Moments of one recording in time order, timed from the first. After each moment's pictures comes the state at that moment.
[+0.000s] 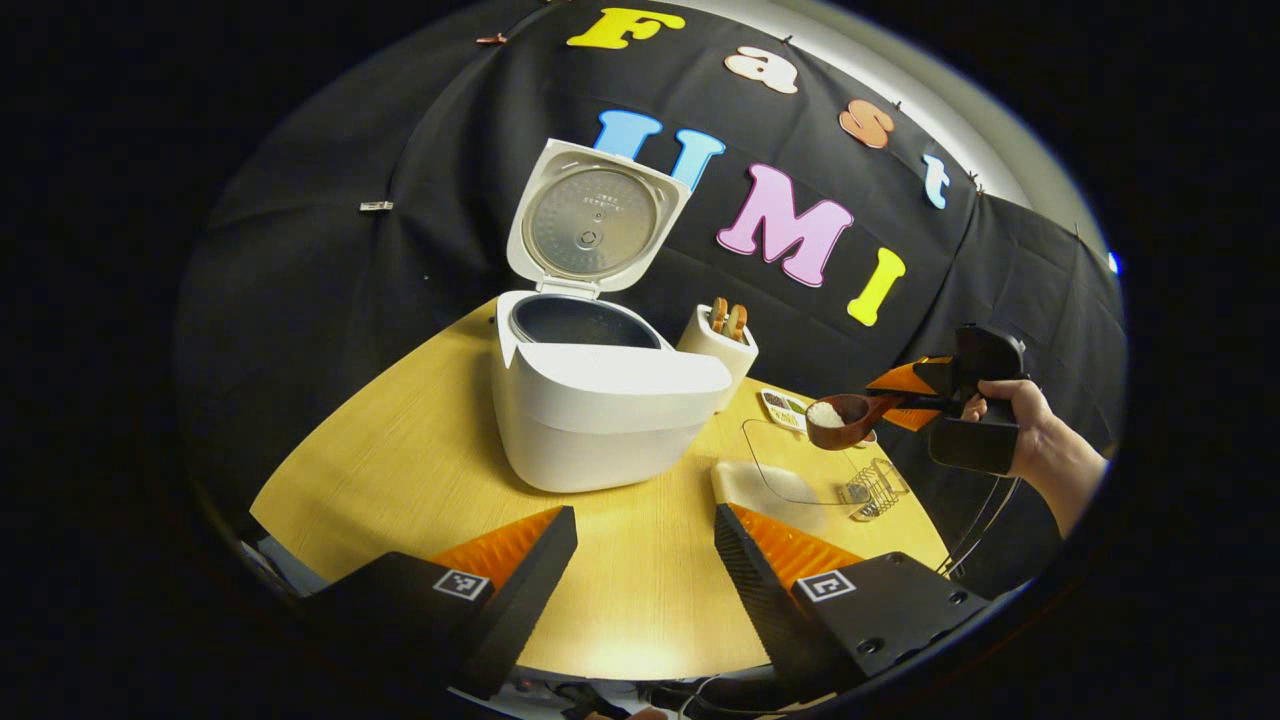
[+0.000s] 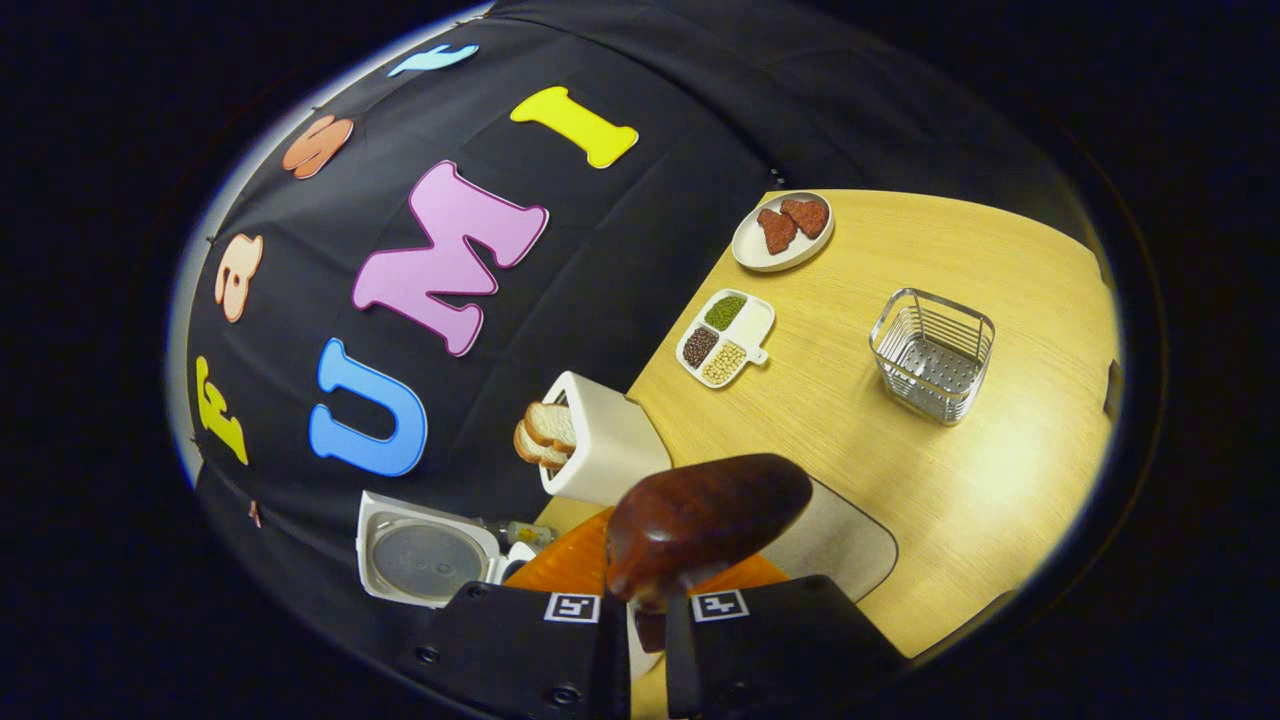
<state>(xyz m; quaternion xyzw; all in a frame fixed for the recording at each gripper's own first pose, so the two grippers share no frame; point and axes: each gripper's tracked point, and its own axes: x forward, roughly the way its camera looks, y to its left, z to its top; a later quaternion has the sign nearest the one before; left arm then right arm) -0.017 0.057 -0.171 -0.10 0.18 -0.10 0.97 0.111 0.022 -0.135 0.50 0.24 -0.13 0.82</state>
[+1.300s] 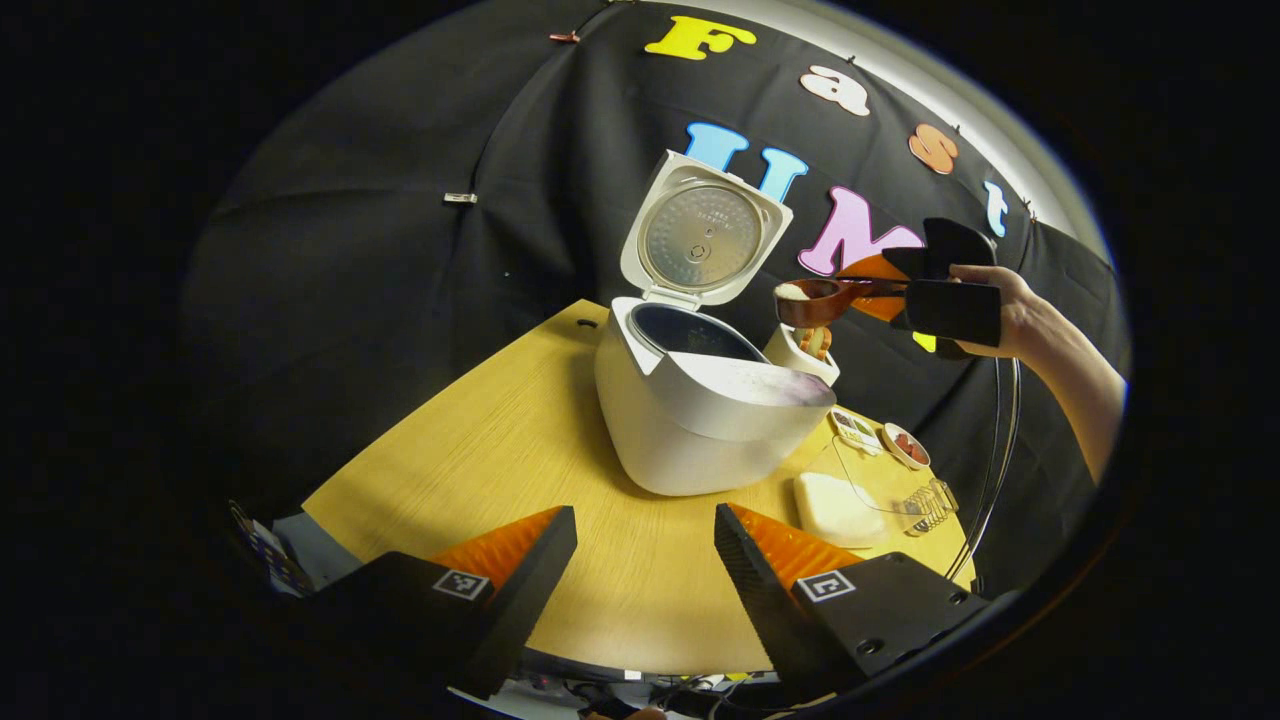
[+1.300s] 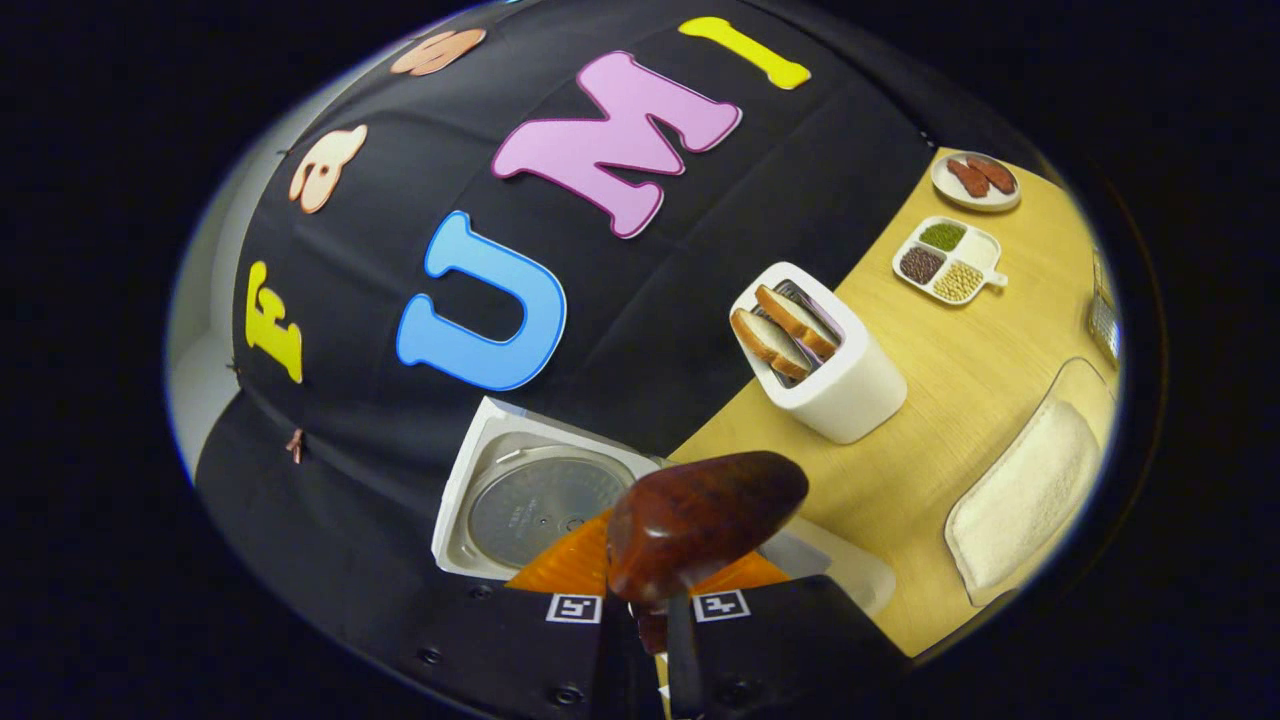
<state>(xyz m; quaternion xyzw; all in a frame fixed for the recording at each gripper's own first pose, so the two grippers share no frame) -0.026 0.149 -0.186 -0.12 0.18 -0.02 0.98 0.222 0.259 -0.076 0.44 0.25 0.03 0.86</state>
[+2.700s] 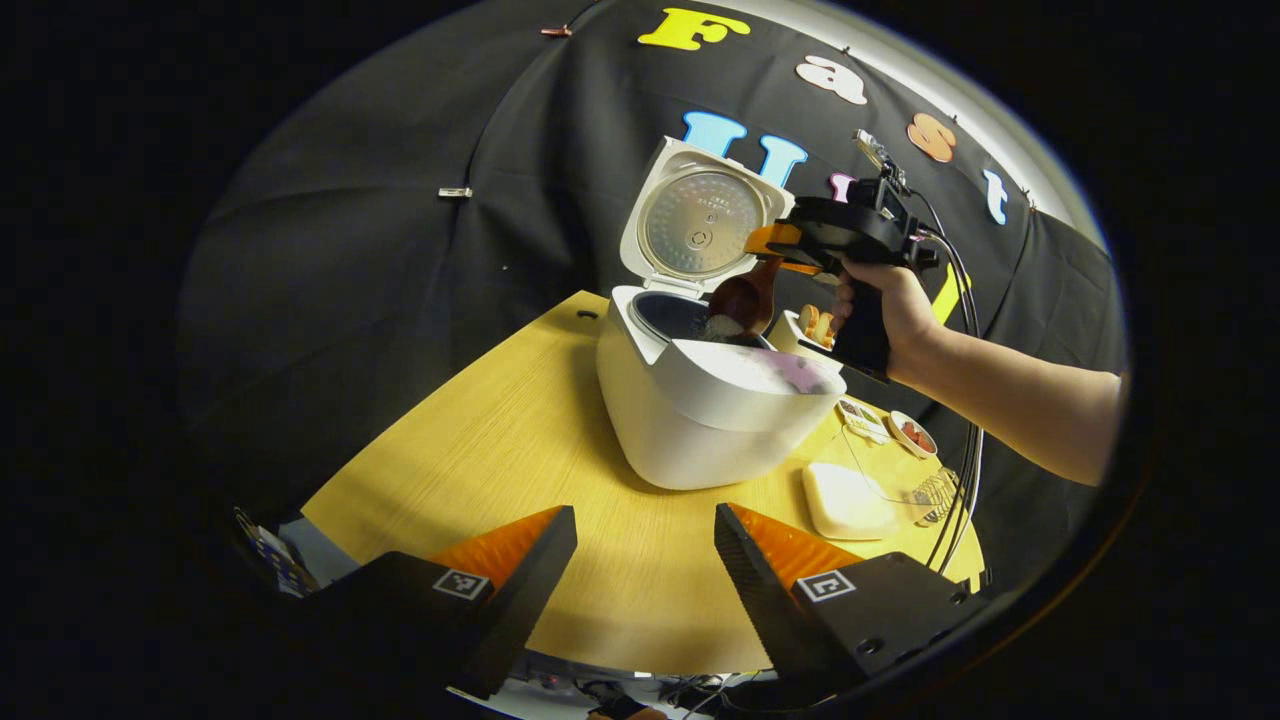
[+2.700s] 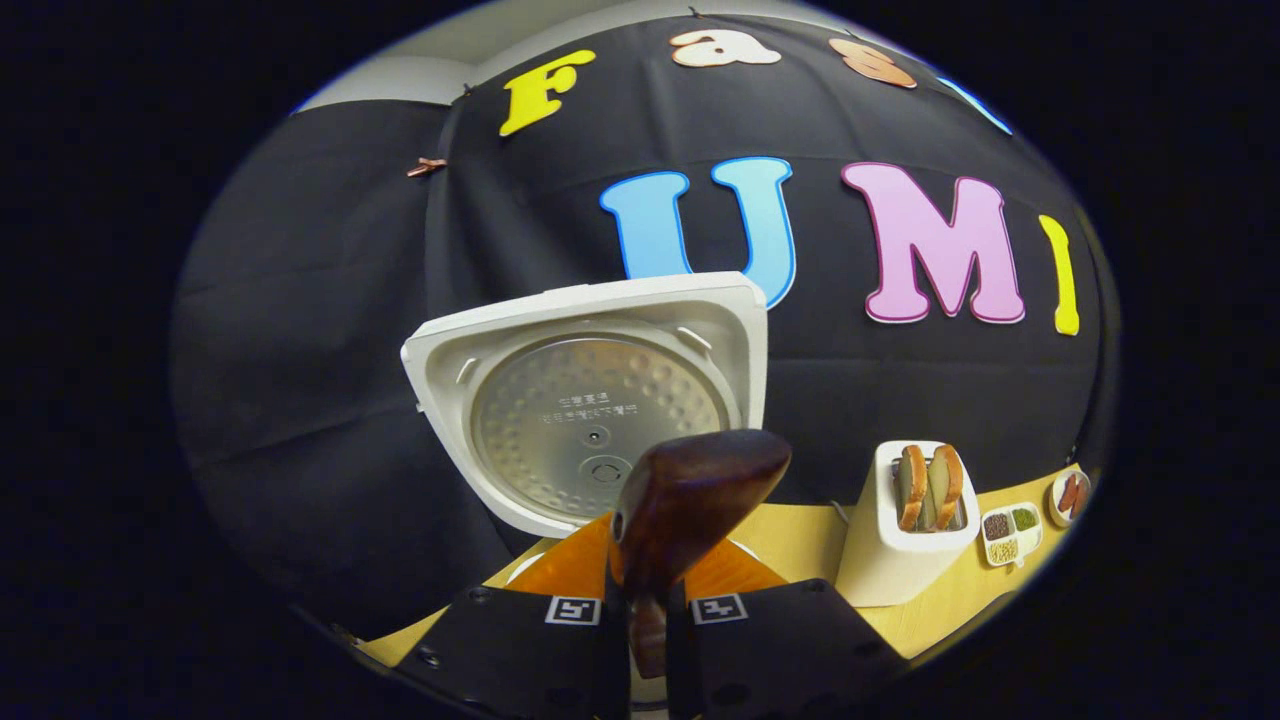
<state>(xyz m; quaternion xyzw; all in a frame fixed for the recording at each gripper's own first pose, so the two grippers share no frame) -0.022 0.151 -0.199 -0.12 0.20 -0.02 0.97 0.241 0.390 -0.094 0.05 0.11 0.22 0.97</state>
